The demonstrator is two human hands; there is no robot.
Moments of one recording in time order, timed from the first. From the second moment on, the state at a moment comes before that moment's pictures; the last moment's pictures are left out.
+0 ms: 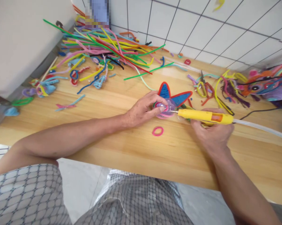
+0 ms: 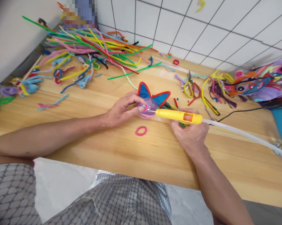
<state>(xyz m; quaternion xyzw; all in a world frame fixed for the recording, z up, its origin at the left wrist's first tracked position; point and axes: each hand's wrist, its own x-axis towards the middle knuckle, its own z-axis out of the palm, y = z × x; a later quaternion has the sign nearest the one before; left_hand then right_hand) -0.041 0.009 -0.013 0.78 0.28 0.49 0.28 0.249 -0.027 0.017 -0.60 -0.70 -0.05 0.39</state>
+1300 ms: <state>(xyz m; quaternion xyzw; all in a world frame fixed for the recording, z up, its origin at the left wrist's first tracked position) -0.041 0.009 -0.014 0.76 0.27 0.50 0.31 0.248 -0.027 0.017 -0.63 -0.69 -0.04 0.36</state>
